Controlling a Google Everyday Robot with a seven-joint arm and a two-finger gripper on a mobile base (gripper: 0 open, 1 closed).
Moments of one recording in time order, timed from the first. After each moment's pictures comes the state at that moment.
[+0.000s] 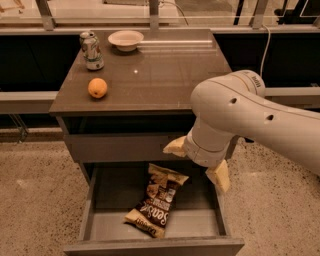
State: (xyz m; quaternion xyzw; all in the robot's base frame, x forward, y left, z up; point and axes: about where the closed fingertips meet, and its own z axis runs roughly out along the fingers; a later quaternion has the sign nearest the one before) arm 0.461 -0.102 0.738 -0.94 0.34 -0.03 0.07
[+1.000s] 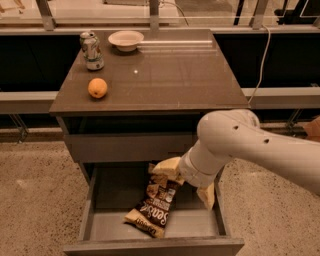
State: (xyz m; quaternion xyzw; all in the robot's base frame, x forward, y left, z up) arm 0.450 -0.073 0.668 -0.95 0.26 0.02 0.15
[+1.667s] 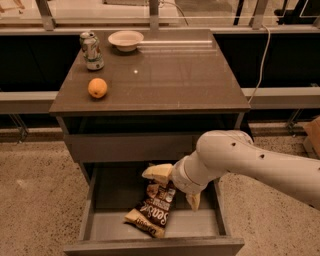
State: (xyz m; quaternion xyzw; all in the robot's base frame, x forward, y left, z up) arm 0.459 -0.039 0.631 -0.95 0.21 0.00 0.24
